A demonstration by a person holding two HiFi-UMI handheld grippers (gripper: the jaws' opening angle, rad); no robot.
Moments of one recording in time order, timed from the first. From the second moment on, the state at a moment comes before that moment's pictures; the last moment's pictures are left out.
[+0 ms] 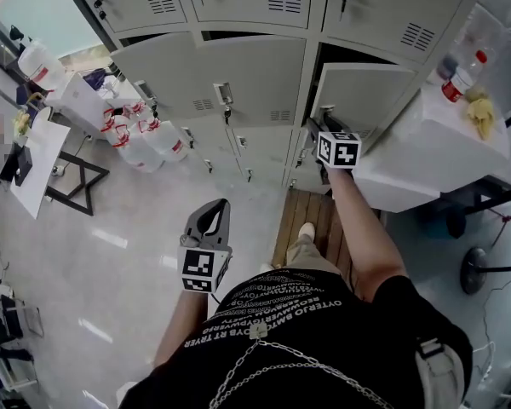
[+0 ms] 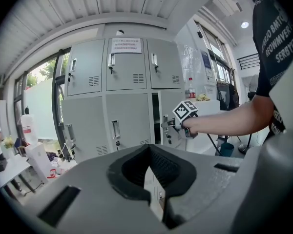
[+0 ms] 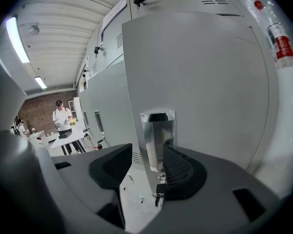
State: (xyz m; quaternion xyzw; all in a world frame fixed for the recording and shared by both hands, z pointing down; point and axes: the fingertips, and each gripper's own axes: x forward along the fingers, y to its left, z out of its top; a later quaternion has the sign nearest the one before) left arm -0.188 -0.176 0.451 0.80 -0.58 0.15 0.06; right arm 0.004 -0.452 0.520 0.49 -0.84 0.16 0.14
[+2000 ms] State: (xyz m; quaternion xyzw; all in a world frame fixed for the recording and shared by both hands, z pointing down) left arm -0.117 -0.193 0.449 0.88 -0.46 0.13 0.05; right arm 0.091 -0.329 0.522 0.50 -0.83 0.19 0.14
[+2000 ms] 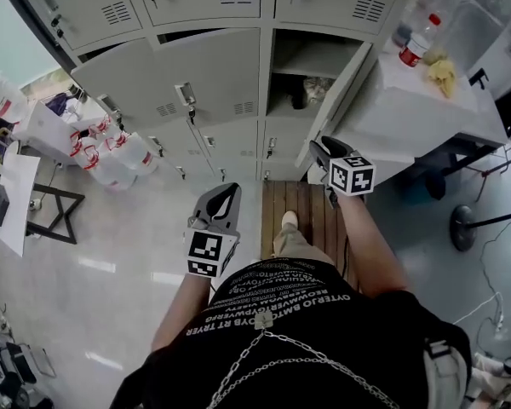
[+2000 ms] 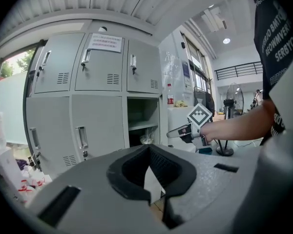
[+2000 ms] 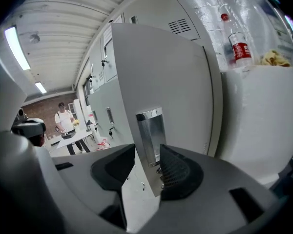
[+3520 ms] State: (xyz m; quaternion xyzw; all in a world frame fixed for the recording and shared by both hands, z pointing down) left arm -0.028 -0.194 0.390 0.92 -0.39 0.07 0.00; right arm 0.178 -0.200 0.444 0.54 -0.83 0.10 0.10
